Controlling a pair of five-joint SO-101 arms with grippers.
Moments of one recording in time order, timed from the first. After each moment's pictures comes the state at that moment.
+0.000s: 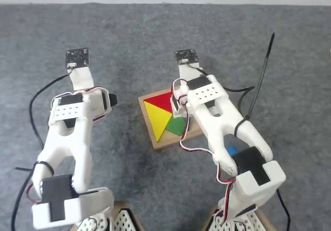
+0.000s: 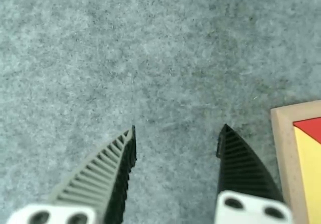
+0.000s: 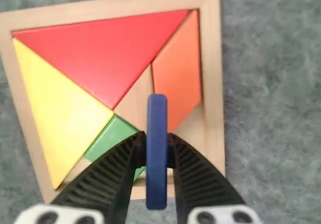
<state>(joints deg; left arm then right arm) -15.7 -8.4 43.4 43.5 5.4 -27.3 9.5 15.9 61.4 -12.5</state>
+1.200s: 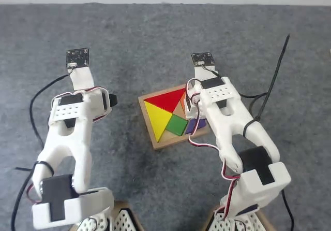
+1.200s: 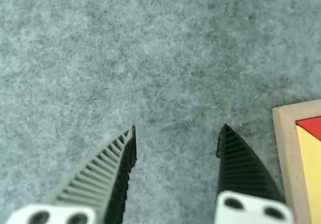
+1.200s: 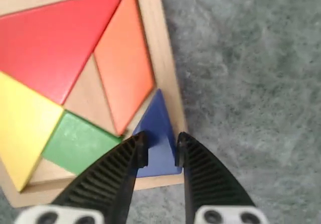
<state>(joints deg) -15.7 -8.4 43.4 43.5 4.9 -23.3 9.3 20.7 60.7 -11.6</state>
